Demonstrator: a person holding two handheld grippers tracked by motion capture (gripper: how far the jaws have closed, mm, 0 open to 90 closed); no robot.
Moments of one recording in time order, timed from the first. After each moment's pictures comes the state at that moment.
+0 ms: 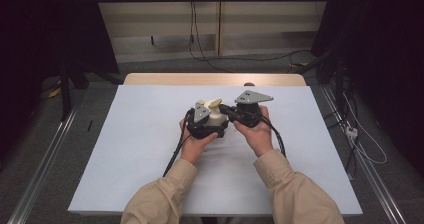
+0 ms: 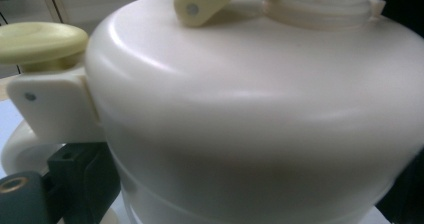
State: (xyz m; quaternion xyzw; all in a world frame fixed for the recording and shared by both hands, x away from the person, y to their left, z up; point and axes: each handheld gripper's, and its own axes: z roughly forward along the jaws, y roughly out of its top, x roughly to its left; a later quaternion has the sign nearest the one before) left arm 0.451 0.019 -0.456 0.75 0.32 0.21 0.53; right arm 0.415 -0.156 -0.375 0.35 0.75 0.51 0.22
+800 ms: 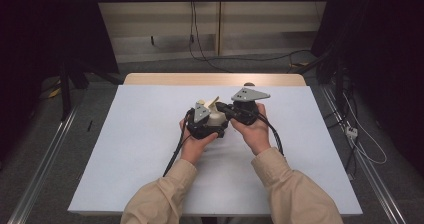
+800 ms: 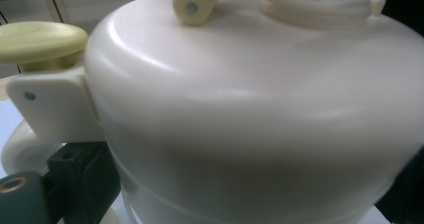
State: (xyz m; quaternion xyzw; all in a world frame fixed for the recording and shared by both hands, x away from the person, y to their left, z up) left arm 0.450 0.019 -0.456 0.76 0.32 0.21 0.53; right arm 0.419 -0.148 -0.369 0.35 0.75 0.51 0.22
